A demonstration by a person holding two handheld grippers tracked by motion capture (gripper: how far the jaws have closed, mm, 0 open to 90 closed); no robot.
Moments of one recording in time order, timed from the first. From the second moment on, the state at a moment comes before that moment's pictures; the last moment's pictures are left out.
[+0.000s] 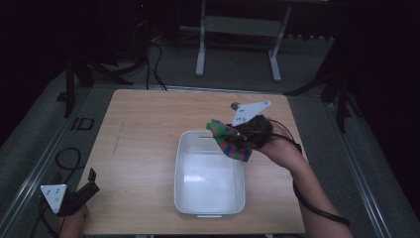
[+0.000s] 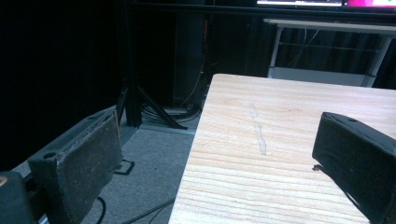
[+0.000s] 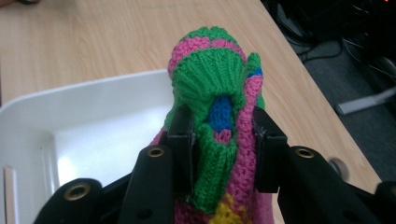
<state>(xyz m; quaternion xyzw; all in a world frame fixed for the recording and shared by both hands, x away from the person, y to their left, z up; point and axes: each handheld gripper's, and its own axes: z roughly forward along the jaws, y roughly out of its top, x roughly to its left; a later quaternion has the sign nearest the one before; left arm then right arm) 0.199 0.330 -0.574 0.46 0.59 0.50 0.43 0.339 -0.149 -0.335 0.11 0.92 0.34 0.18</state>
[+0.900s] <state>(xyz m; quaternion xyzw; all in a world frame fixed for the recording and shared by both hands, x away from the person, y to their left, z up) 0.199 0.330 -0.573 0.47 0.59 0.50 0.43 0.364 -0.286 -0.388 0.25 0.90 0.31 0.20</state>
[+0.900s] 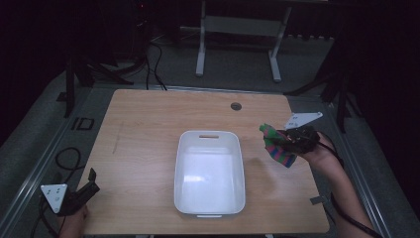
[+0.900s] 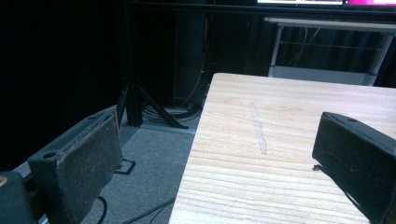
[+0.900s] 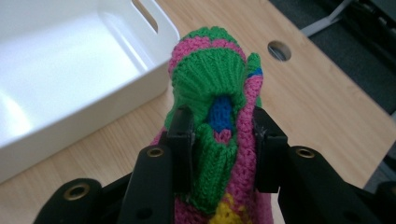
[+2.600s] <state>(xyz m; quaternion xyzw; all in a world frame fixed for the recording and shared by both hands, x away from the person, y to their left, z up) 0.198 0.330 -0.574 0.46 0.59 0.50 0.43 0.351 -0.308 -0.486 0.36 0.84 0.37 0.16</state>
